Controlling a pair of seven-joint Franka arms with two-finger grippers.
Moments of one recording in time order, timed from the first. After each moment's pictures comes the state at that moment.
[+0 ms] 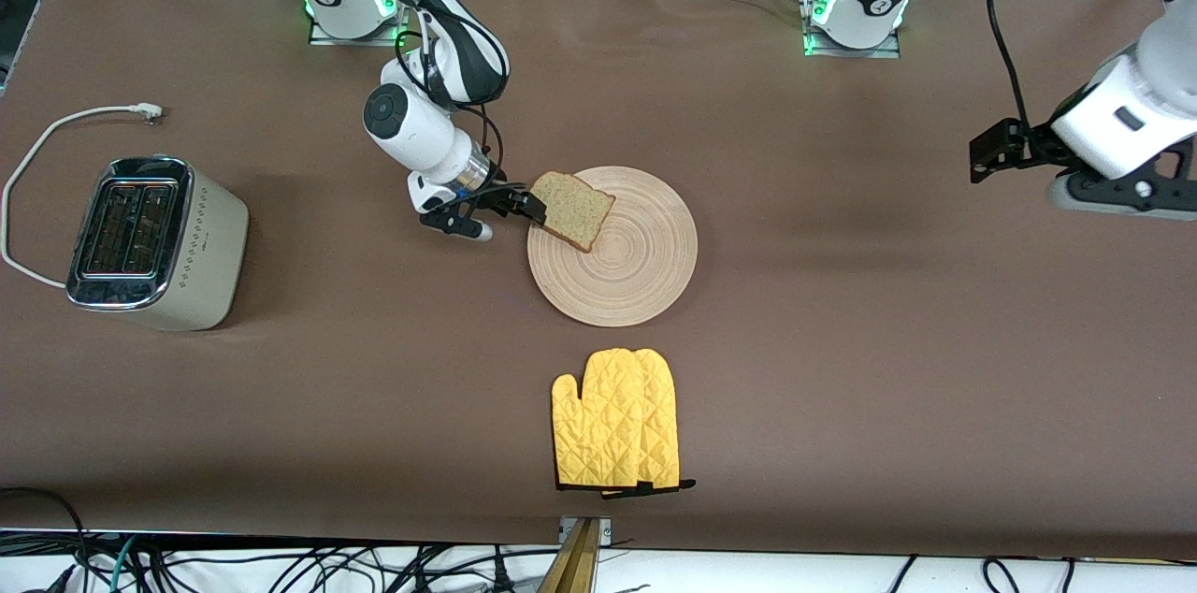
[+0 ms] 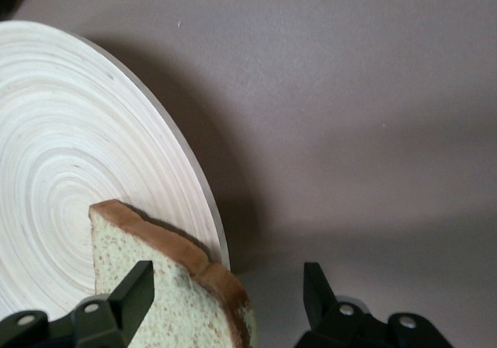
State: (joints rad) left arm -0.01 0.07 -0.06 -1.55 0.00 1.61 -0.01; right arm 0.33 0.44 0.32 -2.18 0.48 2.81 0.52
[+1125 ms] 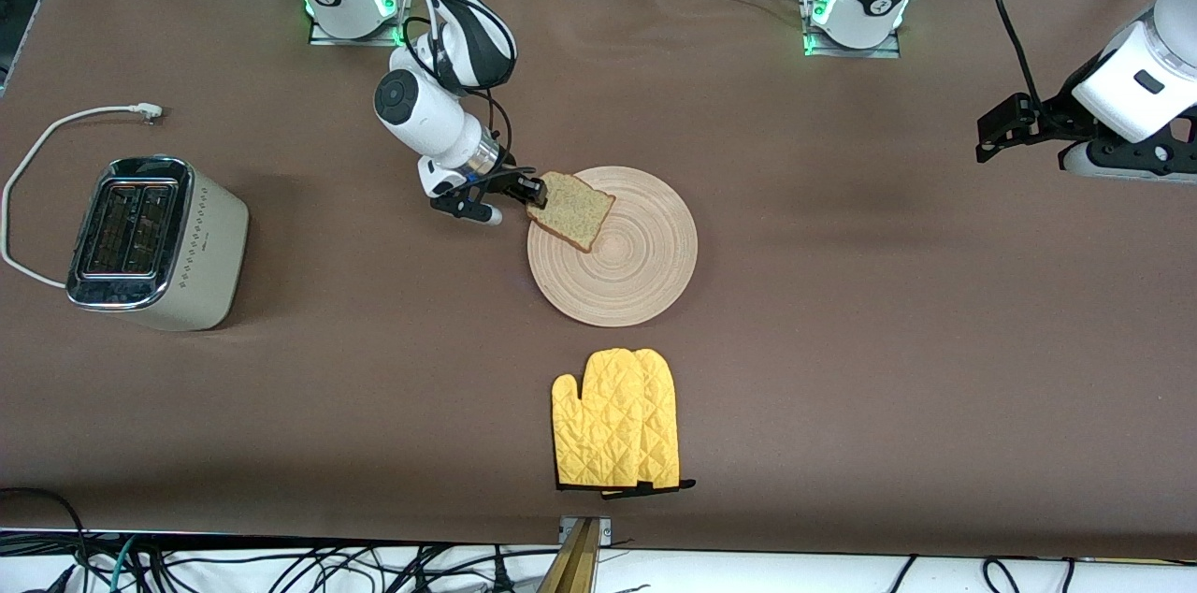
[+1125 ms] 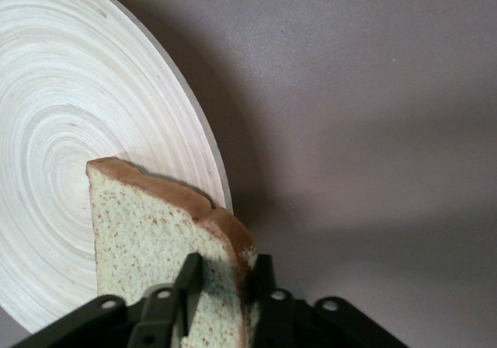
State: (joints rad) left arm -0.02 -0.01 -0.05 -1.65 -0.01 1.61 -0.01; right arm 0.33 0.41 0.36 -2.22 0.50 2.82 0.54
